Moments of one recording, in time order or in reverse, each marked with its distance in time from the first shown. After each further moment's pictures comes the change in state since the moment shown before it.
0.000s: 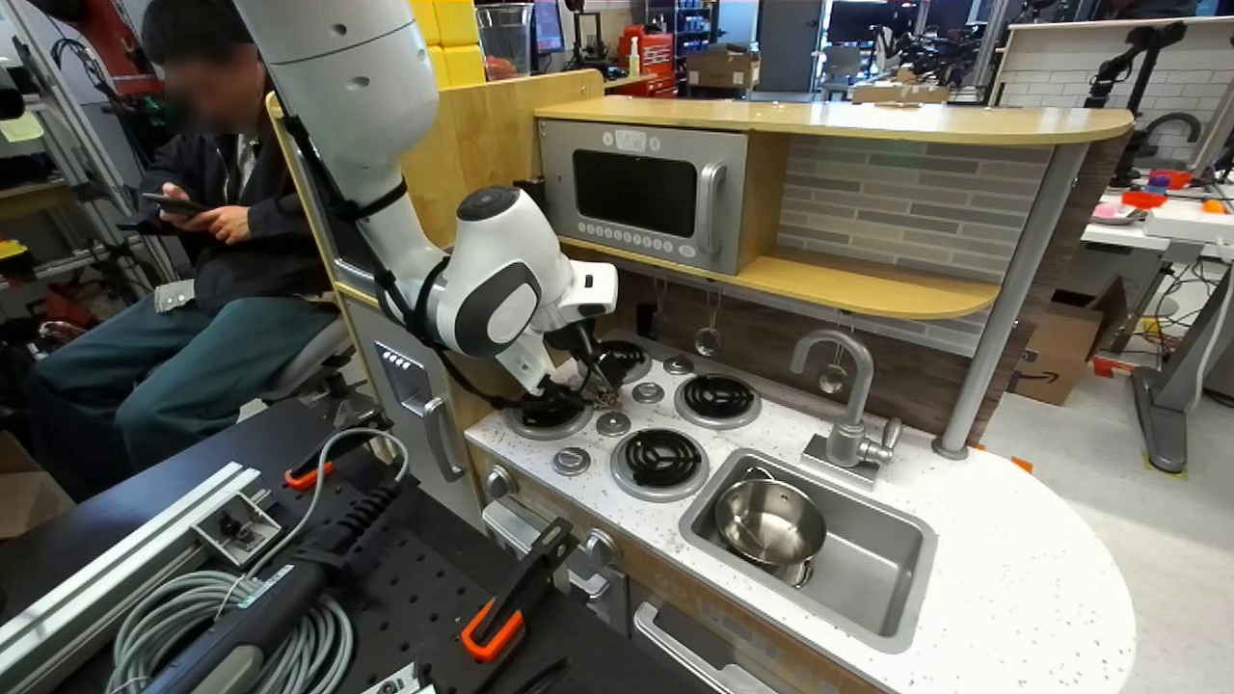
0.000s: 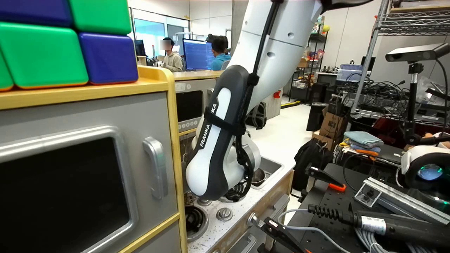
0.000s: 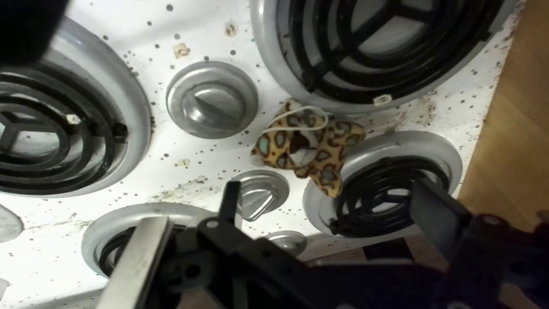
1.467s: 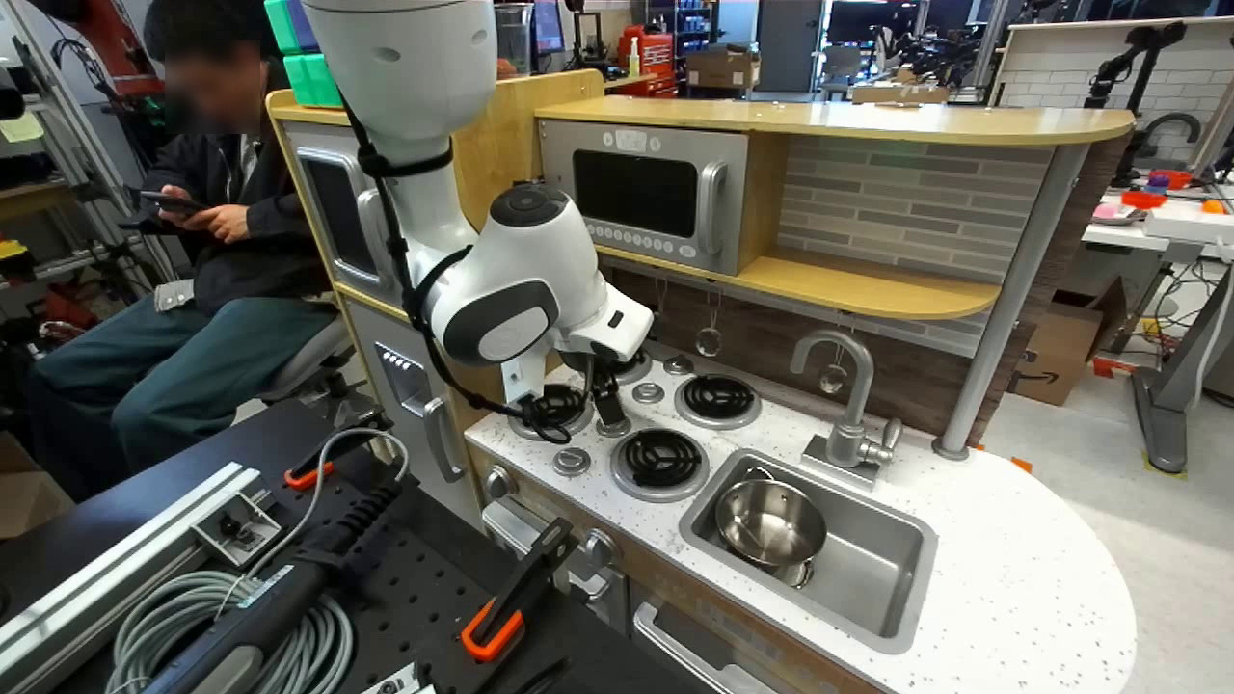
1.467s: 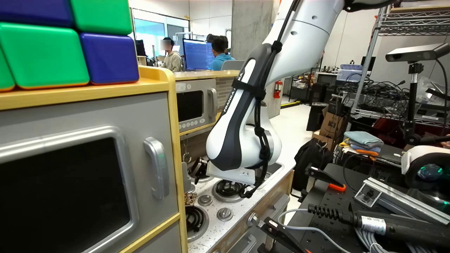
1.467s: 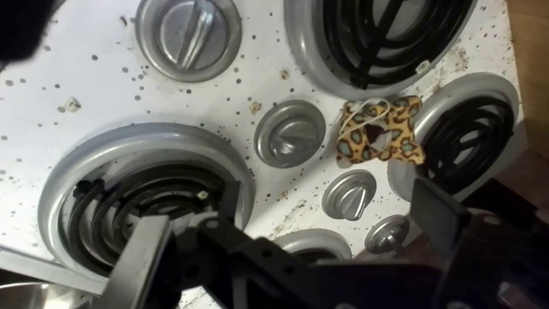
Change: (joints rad) arm -0.383 -0.089 0.287 -0.165 0.078 0.023 0.100
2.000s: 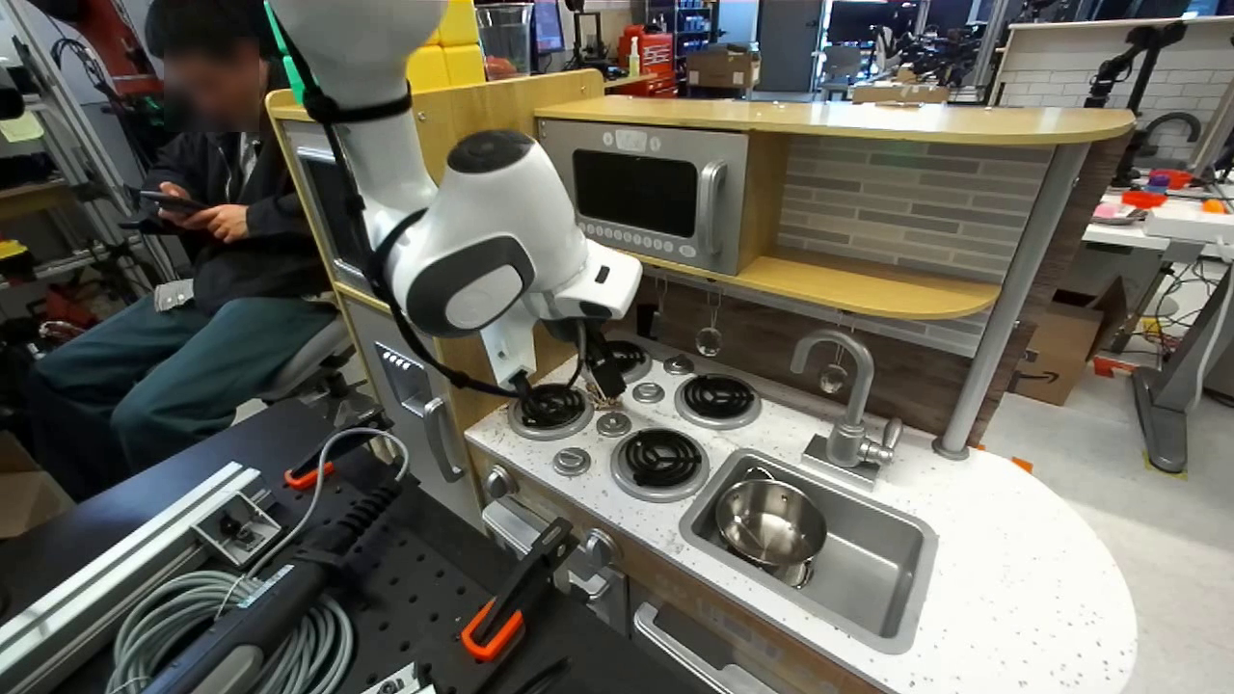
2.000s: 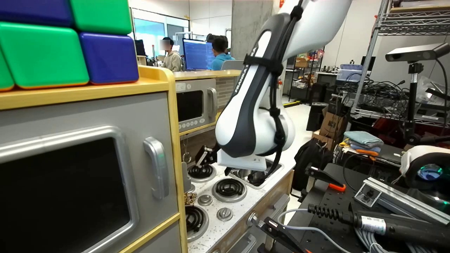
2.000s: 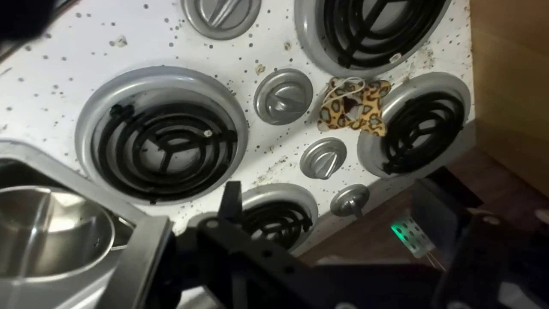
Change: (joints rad) arm -0.006 -0.155 0.006 -0.160 -0.002 0.053 -0.108
